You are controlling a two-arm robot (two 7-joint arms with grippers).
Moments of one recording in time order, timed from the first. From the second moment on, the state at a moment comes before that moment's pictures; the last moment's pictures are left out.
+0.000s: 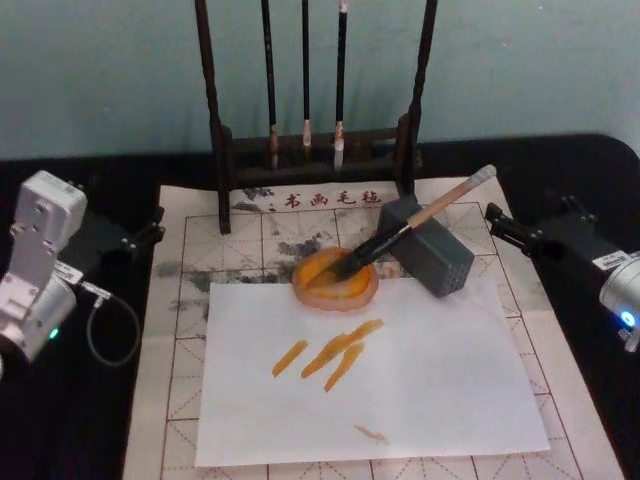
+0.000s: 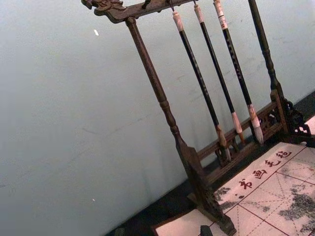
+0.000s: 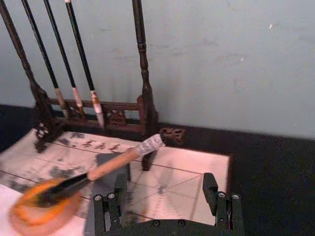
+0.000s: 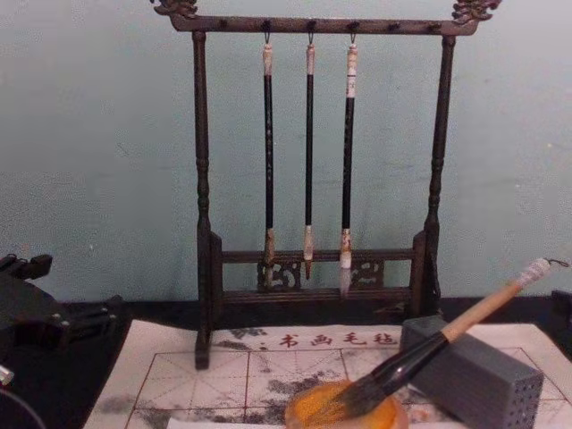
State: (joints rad) left arm -0.20 0.60 0.45 -1.41 -0.25 -0.12 0.03; right arm 0.13 0.56 -0.27 -1.48 0.61 0.07 0.23
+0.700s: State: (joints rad) left arm -0.20 0.60 0.45 -1.41 -0.25 -0.12 0.03; right arm 0.15 0.45 -0.18 -1.45 0.99 0.33 0.30
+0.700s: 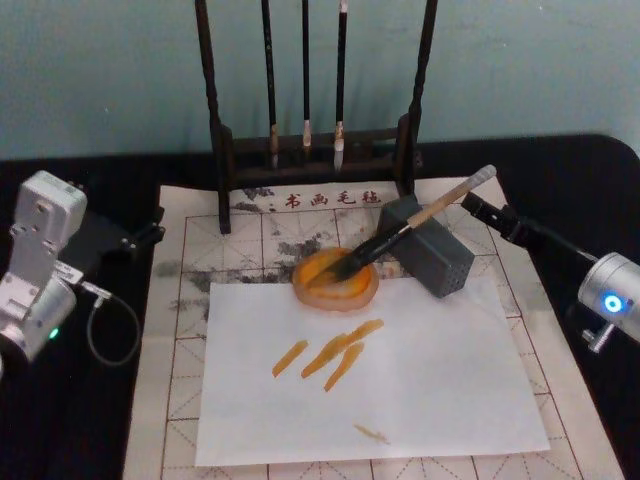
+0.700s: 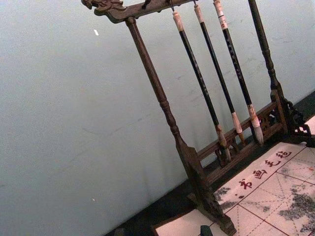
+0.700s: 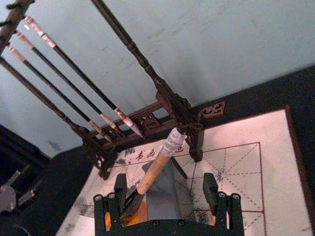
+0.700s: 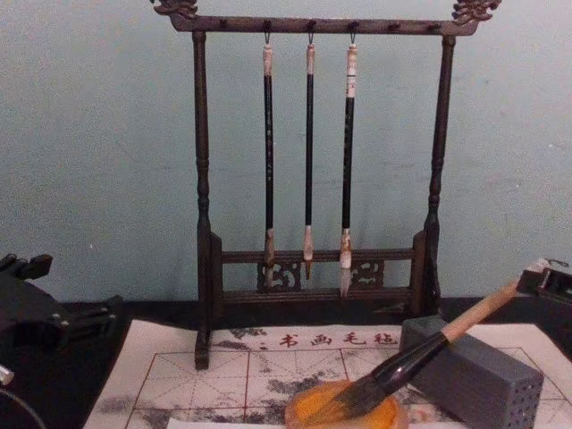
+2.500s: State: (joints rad) left arm -0.20 0.60 0.45 -1.41 -0.25 -0.12 0.03; right arm 0.26 0.35 -0.27 -1.30 1.17 0.26 0.20
